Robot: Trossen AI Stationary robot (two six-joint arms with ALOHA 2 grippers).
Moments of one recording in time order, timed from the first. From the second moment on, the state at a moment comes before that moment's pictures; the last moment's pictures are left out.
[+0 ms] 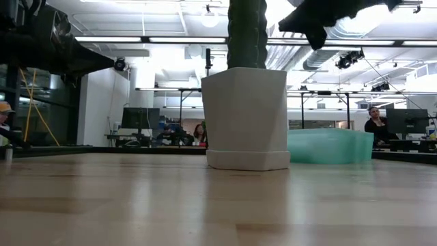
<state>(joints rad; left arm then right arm) -0.26 0.06 0.01 0.07 -0.66 -0.16 -0.18 0.95 0.77 -0.11 -0.02 0.22</state>
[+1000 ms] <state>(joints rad) -0.26 0.06 0.01 0.07 -0.71 -0.13 -0.03 0.35 0.01 0.47 0.03 0.04</state>
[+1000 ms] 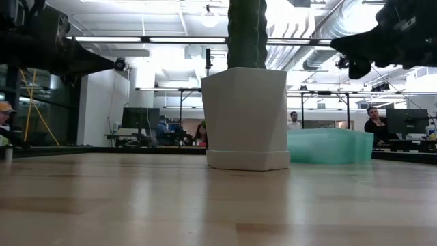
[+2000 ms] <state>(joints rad) 0.13 0.06 0.01 0.03 -0.08 -0.06 -0.25 0.02 0.02 0.13 -0.12 0.16</state>
